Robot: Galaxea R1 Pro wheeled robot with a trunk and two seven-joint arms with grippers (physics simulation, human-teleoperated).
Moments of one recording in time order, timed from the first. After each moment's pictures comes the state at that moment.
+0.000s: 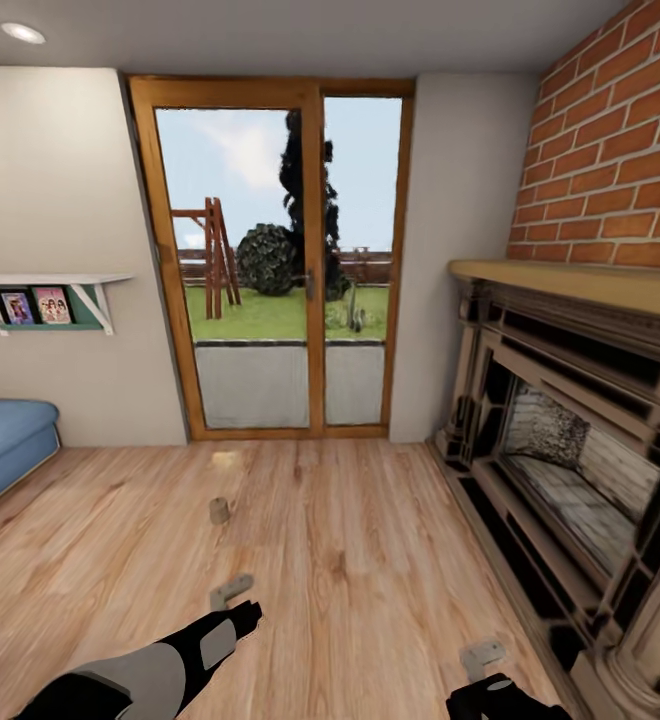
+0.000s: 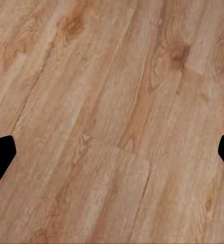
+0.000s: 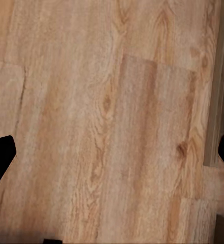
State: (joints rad) left arm -0.73 -0.10 -0.24 0.02 0.69 -0.01 0.18; right arm -0.55 -0.06 0.77 -0.10 -0.51 0.12 -0.07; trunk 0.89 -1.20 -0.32
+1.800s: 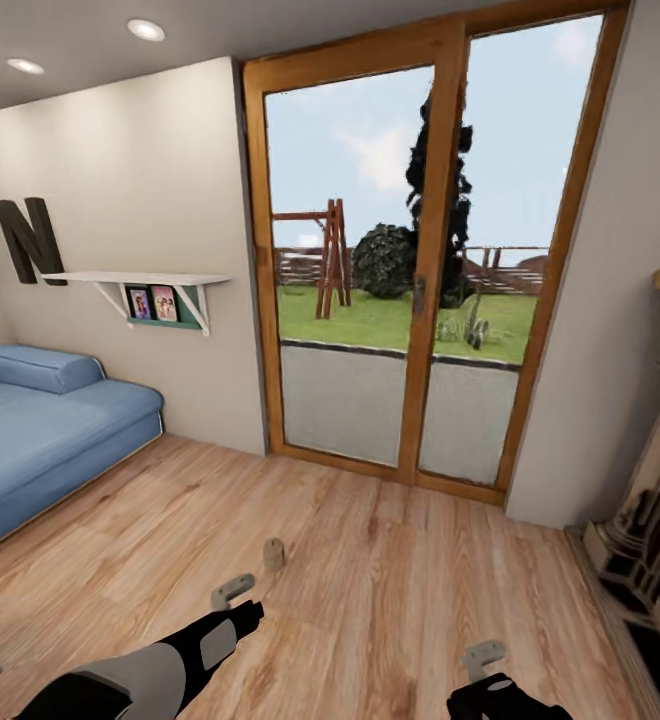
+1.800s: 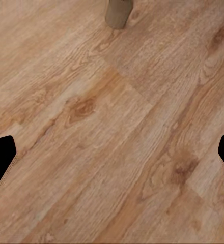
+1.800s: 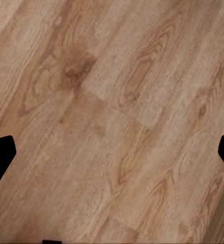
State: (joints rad) left arm -0.73 -0.10 -0.24 0.02 0.69 -0.01 0.15; right arm -0.55 -0.06 0.77 -0.10 -0.51 0.12 -0.07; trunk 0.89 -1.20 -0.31
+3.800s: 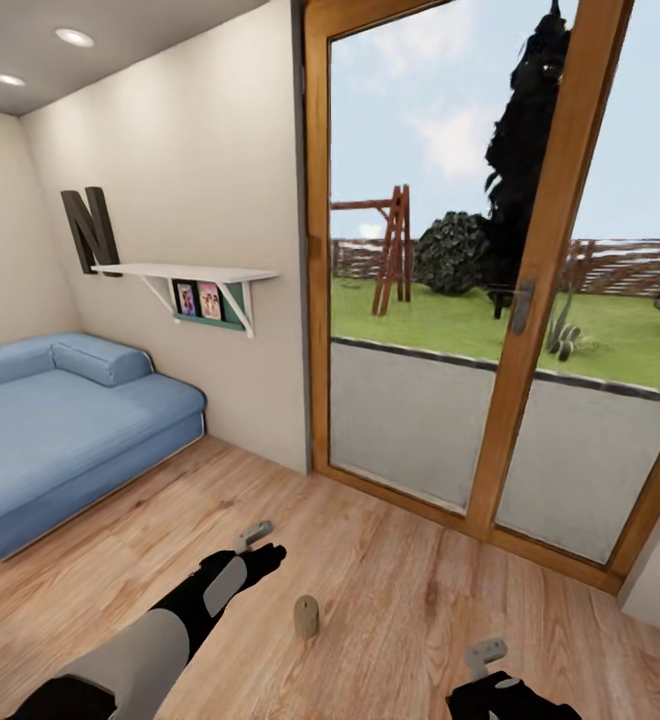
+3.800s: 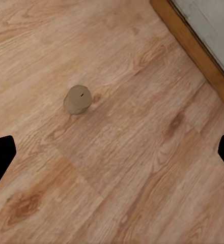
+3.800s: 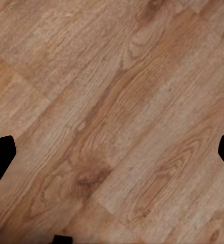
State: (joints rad) left arm -0.73 -0.08 -0.23 -0.34 0.71 0.27 0.17; right arm -0.55 -0.08 0.76 -0.10 -0.52 0.10 0.00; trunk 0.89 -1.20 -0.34
